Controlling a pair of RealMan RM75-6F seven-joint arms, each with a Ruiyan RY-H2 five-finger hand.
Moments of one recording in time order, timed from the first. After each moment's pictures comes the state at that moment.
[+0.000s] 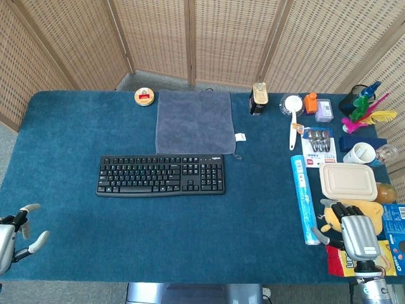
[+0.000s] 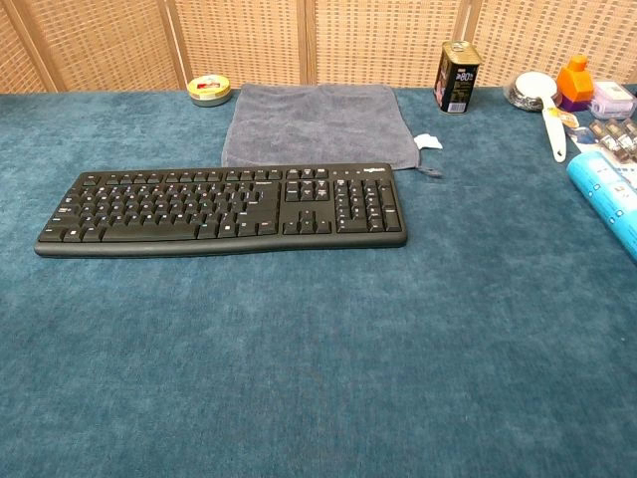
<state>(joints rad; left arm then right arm) 0.04 -1.07 0.04 -1.83 1.59 1.63 0.19 0.07 -1.28 0.04 -1.52 -1.58 1.53 0.00</state>
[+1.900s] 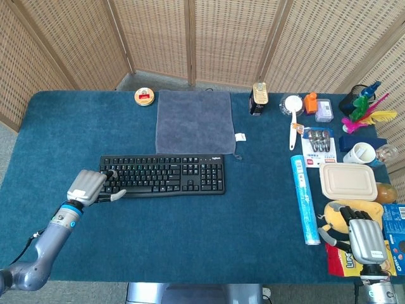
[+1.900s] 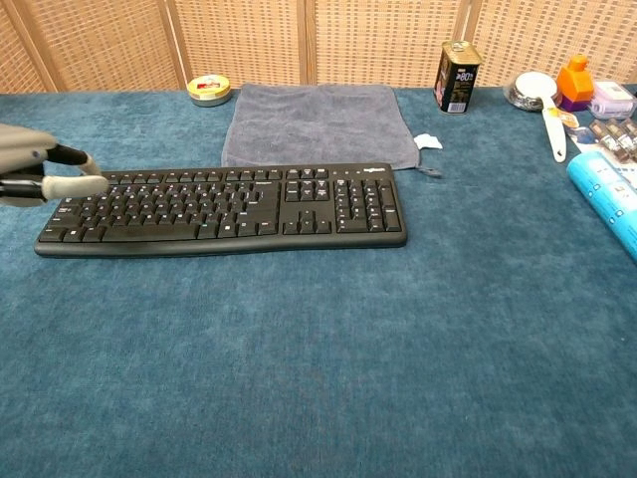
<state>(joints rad) -0.55 -1.31 -0.14 -1.61 1.07 0.91 0.51 0.04 -1.28 0.03 -1.51 -1.53 1.52 -0.01</state>
